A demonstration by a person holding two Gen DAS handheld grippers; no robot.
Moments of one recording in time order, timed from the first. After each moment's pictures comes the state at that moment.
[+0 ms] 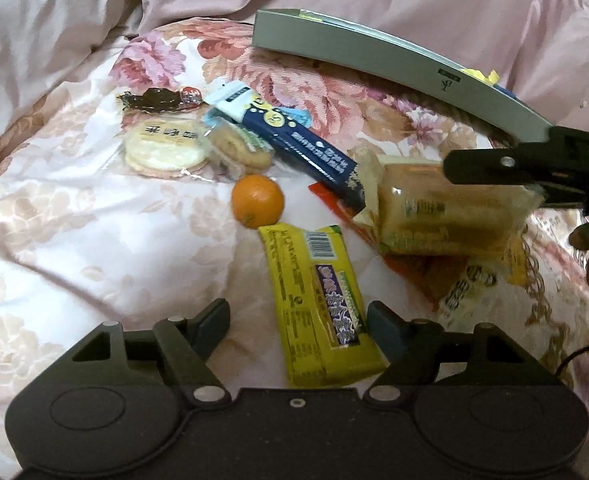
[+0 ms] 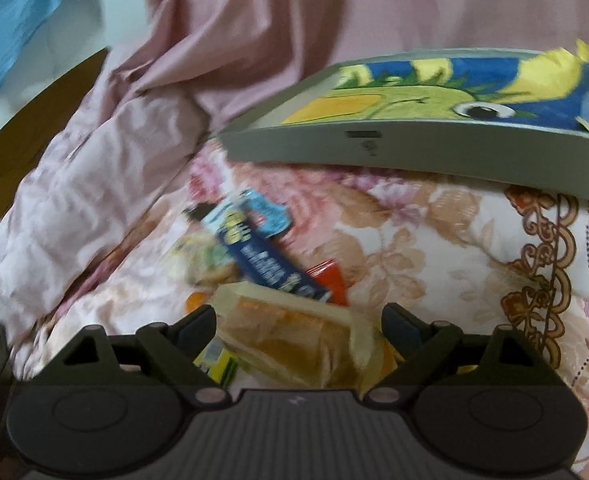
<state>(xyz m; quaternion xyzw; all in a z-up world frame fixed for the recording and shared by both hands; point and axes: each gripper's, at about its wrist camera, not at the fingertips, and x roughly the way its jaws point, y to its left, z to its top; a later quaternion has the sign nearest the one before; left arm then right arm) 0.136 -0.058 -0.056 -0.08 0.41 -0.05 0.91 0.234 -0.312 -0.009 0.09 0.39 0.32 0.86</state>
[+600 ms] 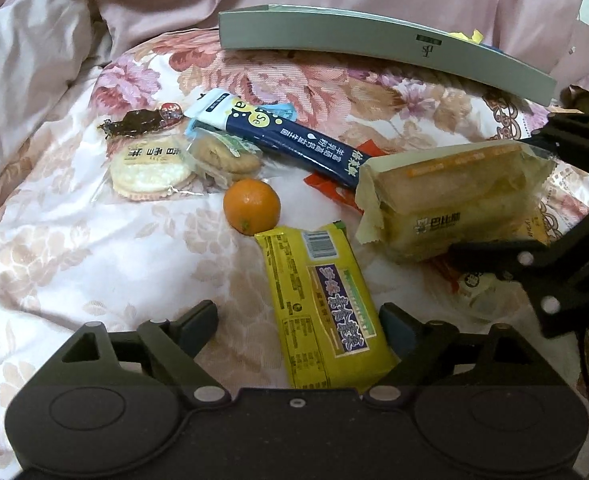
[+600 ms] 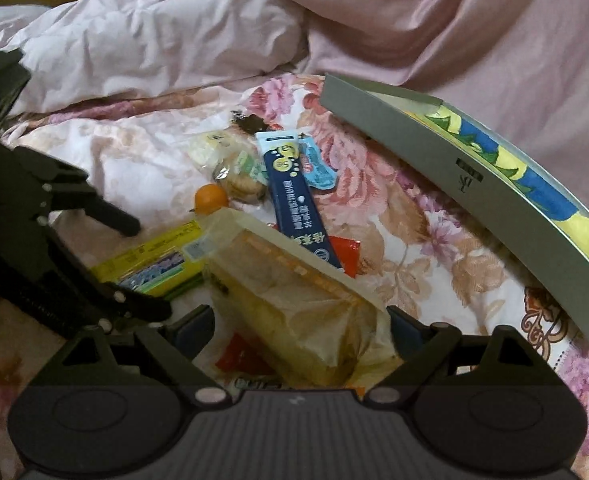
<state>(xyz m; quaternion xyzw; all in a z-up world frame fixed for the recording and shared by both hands) 0.149 -0.073 -0.062 0.01 0.42 -0.06 0.91 0.185 -0.265 -0.022 -0.21 0.31 0.34 0.86</state>
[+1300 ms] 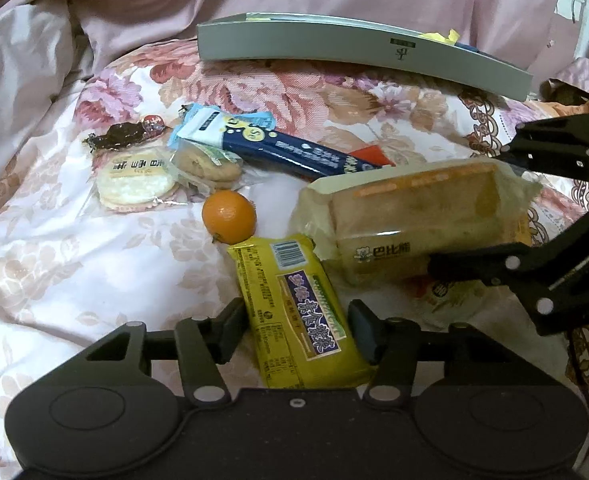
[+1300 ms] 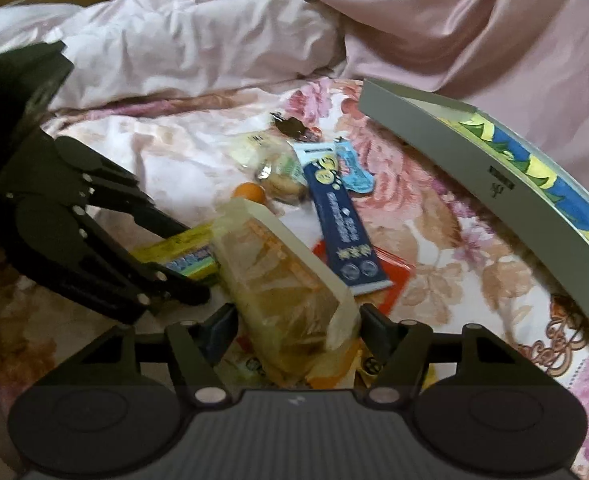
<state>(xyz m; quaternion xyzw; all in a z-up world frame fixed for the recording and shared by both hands) 0.144 -0.075 -0.058 0.01 0.41 -0.09 0.91 0.174 -0.266 -0.017 -0.21 0.31 0.40 0.84</state>
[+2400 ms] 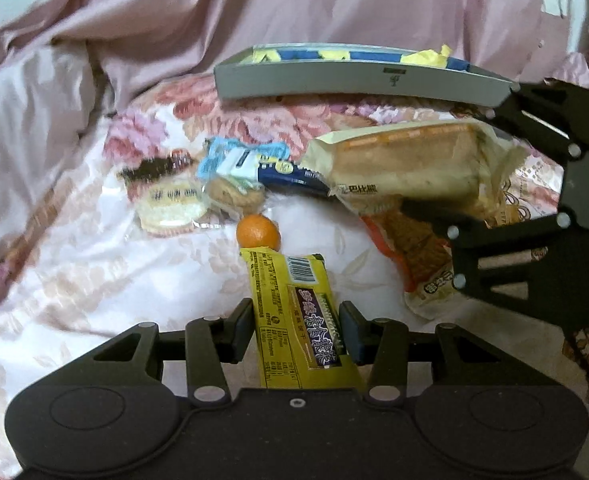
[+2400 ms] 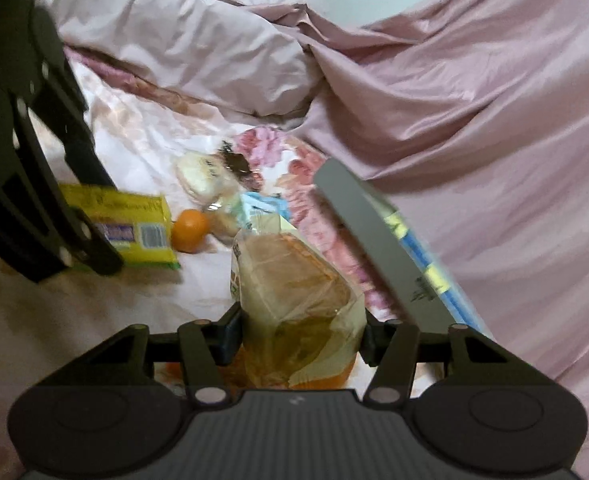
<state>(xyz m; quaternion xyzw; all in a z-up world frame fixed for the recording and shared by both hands) 0.111 -0.068 -0.034 0.06 0.37 -0.07 0.92 0.114 -0.216 -0.031 -0.40 0.12 0.24 0.88</state>
